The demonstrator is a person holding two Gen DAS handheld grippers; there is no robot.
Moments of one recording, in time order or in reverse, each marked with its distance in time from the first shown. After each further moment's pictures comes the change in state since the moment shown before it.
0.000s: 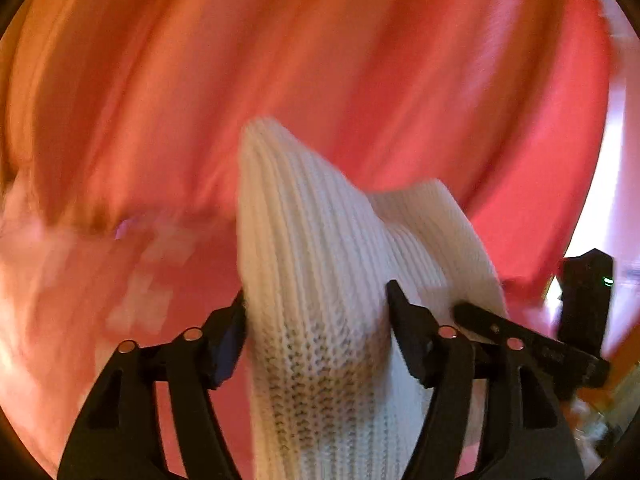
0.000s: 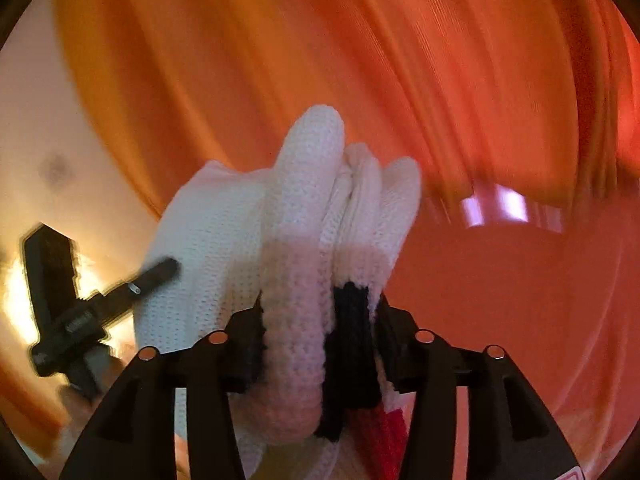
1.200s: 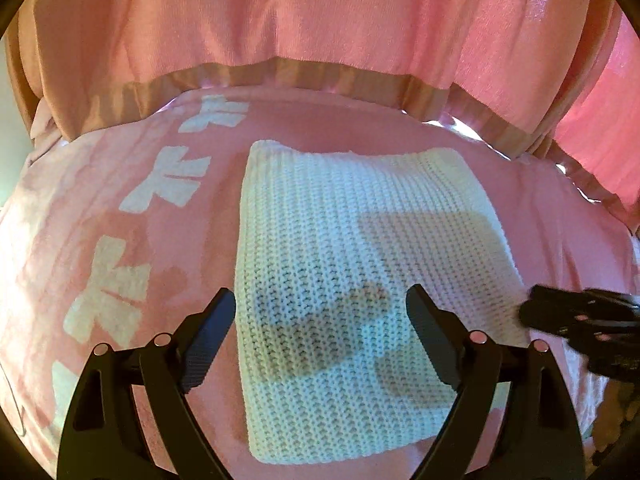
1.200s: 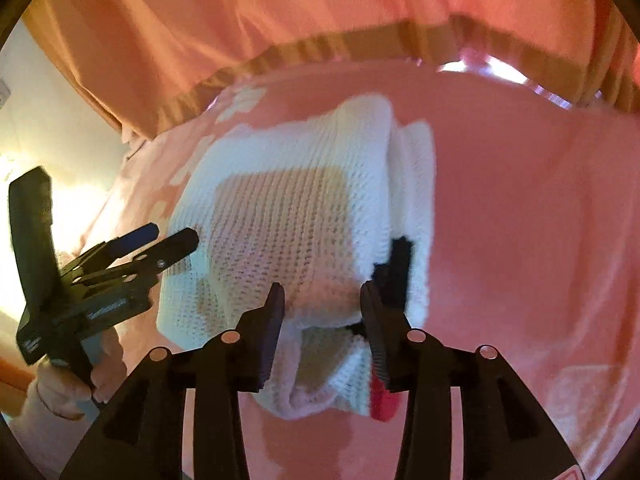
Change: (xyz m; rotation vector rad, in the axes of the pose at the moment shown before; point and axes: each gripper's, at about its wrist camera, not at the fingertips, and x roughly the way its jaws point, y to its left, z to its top) left arm 0.087 -0.003 -0.092 0.073 0.275 0.259; right arm 0.081 -0.056 -0.070 -0.046 0.334 -0.063
